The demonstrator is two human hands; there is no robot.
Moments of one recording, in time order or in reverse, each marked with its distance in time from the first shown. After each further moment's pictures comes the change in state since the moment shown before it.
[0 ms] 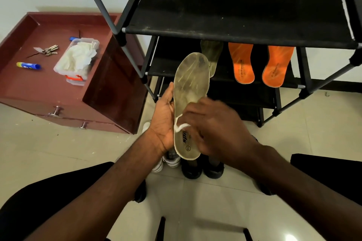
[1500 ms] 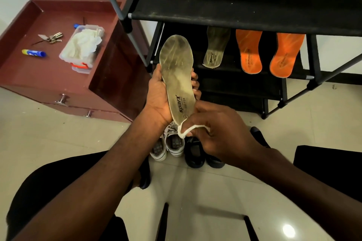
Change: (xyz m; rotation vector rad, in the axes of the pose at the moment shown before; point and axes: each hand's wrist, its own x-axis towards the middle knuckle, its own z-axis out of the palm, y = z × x) left_hand 0.020 0.027 -0.020 -0.029 -0.132 0.080; right_hand -0.015 -0.013 0.012 0.342 0.005 0.171
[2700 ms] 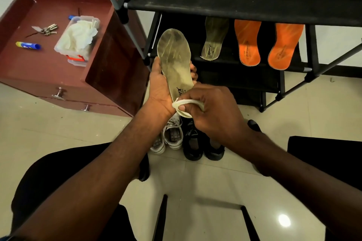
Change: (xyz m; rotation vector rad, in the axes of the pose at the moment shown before) left_hand 0.014 -0.009 -0.008 -0.055 0.035 0.060; right_hand 0.019 -0.004 0.009 0.084 0.152 0.140
